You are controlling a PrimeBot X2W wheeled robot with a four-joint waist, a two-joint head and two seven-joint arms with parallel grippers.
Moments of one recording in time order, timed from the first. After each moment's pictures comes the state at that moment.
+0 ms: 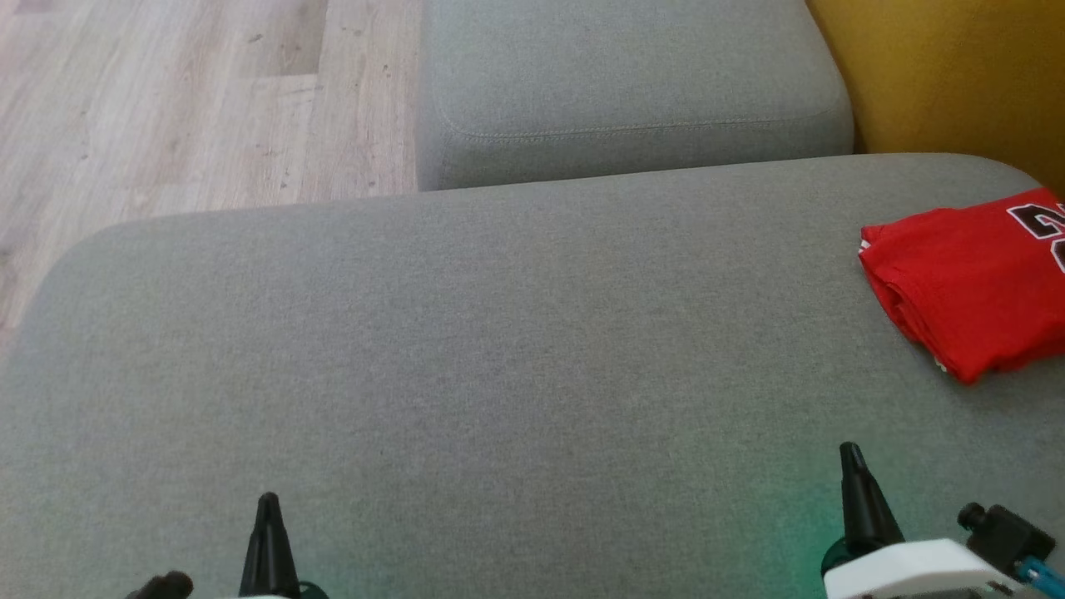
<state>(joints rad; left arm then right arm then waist) 0.16 0.07 -0.13 0.21 -0.77 -0.01 -0.14 0.12 -0.06 0.08 0.30 0.72 0.13 -0.13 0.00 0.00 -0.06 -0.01</state>
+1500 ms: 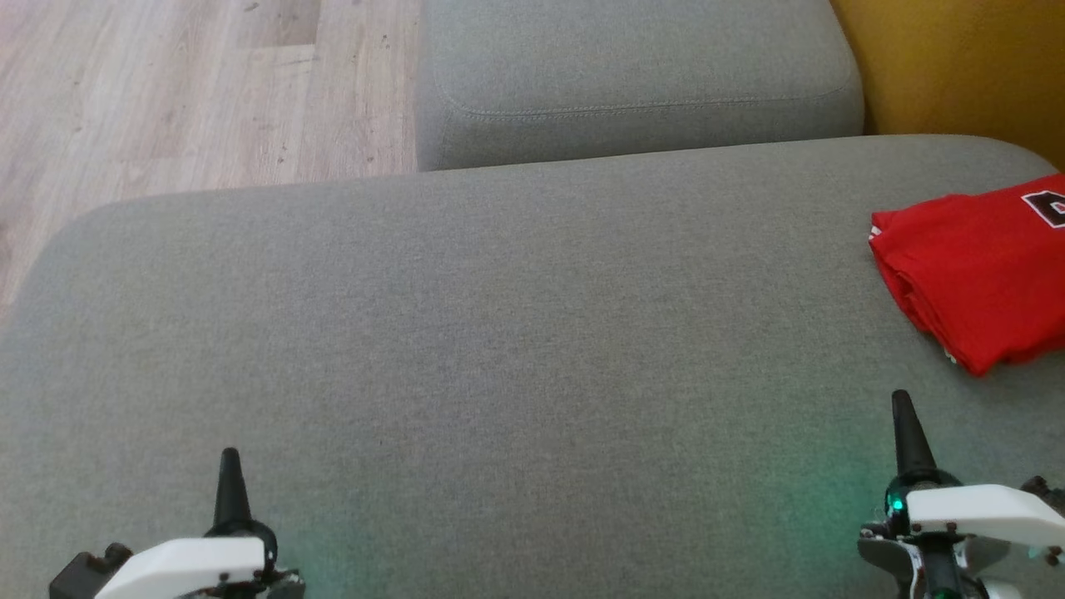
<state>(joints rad) 0.04 0.07 -0.03 0.25 -1.30 -0.08 -0.01 0.02 -0.06 -0.02 0.29 1.27 0.13 -0.01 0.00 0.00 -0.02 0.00</state>
